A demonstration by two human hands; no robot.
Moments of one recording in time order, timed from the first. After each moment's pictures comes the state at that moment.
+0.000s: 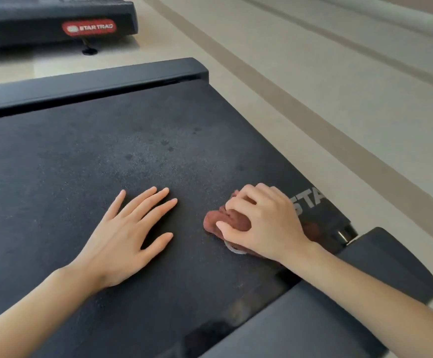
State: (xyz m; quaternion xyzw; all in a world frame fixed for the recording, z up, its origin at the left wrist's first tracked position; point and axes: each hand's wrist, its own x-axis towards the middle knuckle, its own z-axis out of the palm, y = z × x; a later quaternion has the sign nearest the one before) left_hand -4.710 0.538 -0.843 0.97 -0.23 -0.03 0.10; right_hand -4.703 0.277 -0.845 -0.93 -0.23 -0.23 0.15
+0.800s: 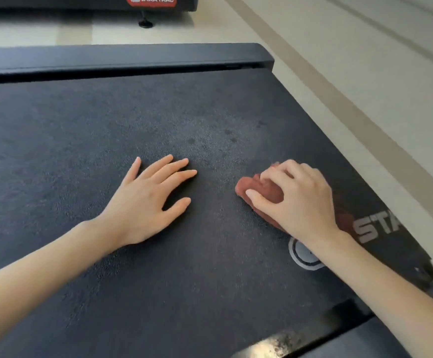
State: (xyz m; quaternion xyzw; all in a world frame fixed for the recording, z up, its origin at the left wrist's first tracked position) left_hand -4.683 0.598 -0.844 0.98 -0.14 -0.03 0.12; right_hand -4.652 0.333 -0.846 -0.95 -0.19 -0.23 0.12
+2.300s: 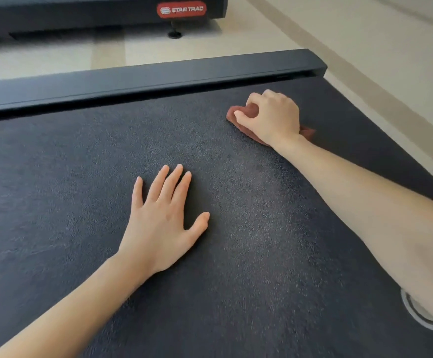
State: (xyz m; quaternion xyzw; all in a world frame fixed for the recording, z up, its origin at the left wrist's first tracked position) left_hand -4.667 0.682 -0.857 1.00 -0.03 0.04 0.07; right_hand -4.438 0.493 -0.847 -0.96 -0.16 -0.23 0.10
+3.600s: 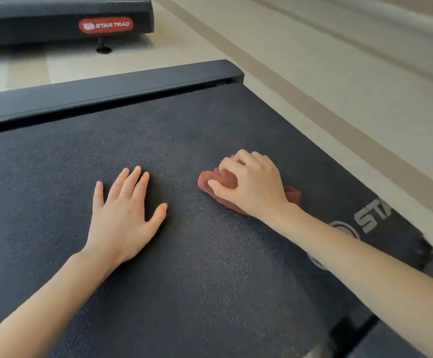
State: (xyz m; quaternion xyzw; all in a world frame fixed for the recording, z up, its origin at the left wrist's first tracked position) left_hand -4.646 0.642 -0.853 0.99 -0.07 0.04 0.09; right_hand -4.611 0.406 -0.838 -0.96 -0.16 -0.20 0.11
